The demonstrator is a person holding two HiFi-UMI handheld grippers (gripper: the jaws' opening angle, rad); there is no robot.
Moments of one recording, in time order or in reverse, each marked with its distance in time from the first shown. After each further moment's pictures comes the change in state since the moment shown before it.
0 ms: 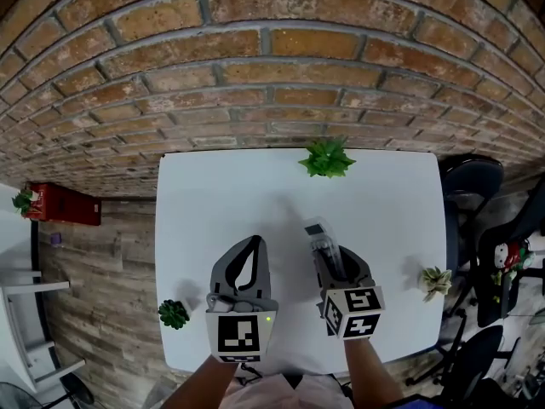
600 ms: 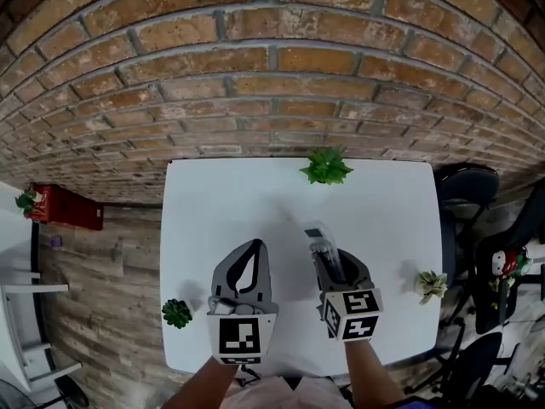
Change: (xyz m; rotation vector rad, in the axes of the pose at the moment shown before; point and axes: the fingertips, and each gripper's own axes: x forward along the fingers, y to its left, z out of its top) left arm -0.015 -0.001 0.014 0.027 -0.025 0.002; right arm -0.013 0.008 0.013 -0.055 -0.020 0.002
